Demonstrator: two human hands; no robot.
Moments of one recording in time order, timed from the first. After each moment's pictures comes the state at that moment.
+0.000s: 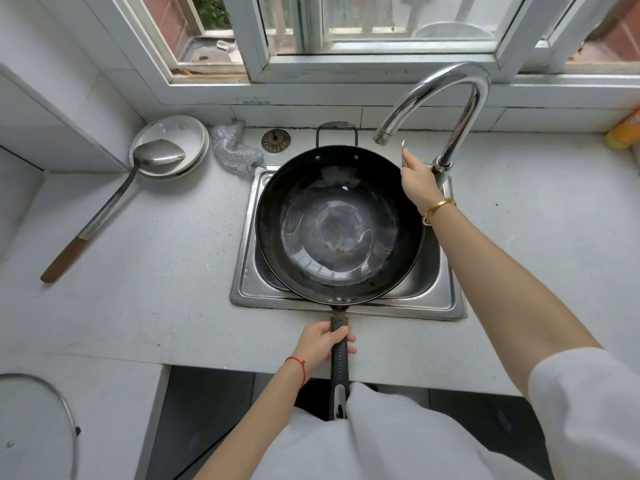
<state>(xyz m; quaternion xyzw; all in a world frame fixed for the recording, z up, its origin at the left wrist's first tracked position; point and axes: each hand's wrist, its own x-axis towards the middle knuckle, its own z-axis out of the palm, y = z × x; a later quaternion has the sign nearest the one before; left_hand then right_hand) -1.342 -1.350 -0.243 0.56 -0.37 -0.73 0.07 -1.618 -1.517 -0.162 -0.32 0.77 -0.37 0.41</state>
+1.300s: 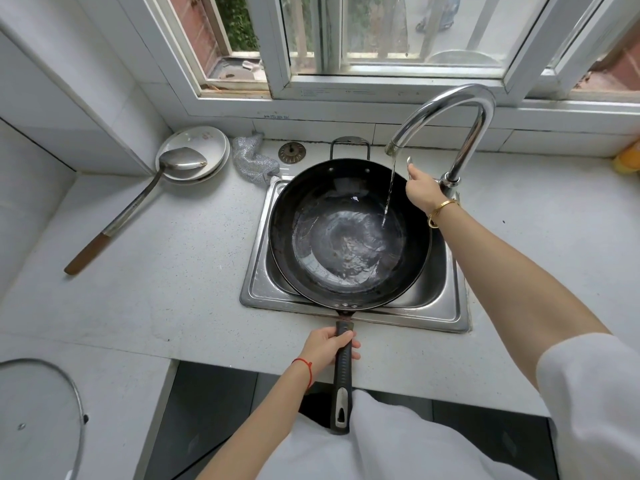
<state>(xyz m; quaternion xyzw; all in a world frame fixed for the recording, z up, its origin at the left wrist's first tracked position) -1.343 -1.346 -0.244 0.57 -0.36 -0.73 0.09 -1.622 -1.524 -0.156 -0.41 0.78 -0.27 0.39</state>
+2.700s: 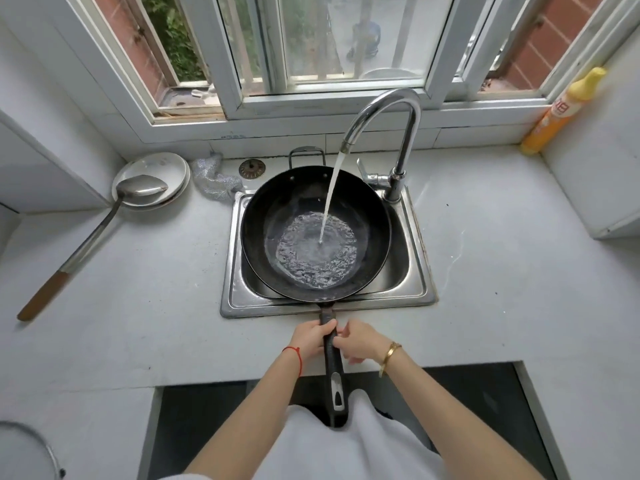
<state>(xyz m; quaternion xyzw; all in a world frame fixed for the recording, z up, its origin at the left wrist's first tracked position) -1.344 -1.353 -0.239 0.58 -0.34 -0.73 0.05 -1.460 -1.301 -0.197 -0.38 0.74 -0.04 0.55</state>
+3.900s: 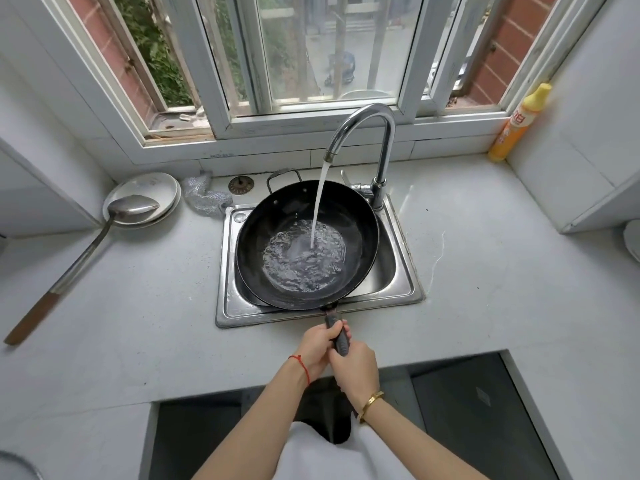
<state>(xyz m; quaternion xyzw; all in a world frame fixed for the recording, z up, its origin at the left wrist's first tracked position) -1.354 -1.327 -0.213 0.45 -0.25 -0.84 0.15 -1.405 -1.250 -0.217 -0.25 0.85 -0.30 0.35</state>
